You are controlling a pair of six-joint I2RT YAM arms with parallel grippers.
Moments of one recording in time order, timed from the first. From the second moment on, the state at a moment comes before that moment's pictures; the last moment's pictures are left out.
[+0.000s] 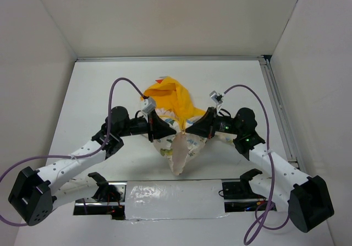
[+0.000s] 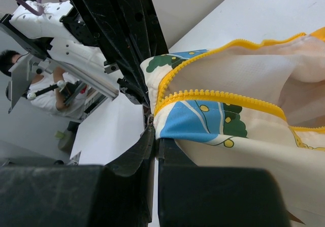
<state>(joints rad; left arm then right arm) -0.64 1.03 0.62 0.39 0.72 -0.40 0.42 0.93 0.45 0.58 -0.95 0.78</state>
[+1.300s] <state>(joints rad) -0.76 0.94 0.53 0.26 0.68 -0.37 0.47 0.97 0.49 0.44 -0.98 0.78</state>
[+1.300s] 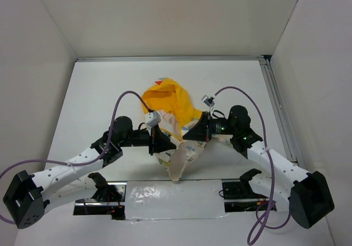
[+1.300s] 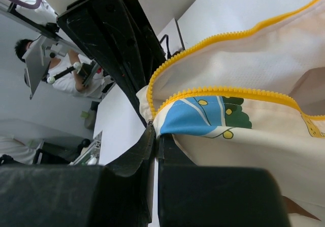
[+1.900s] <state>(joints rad) -0.72 1.23 0.72 -0.11 0.71 -0.51 0.56 1.11 0.64 -0.10 -0.61 0.54</state>
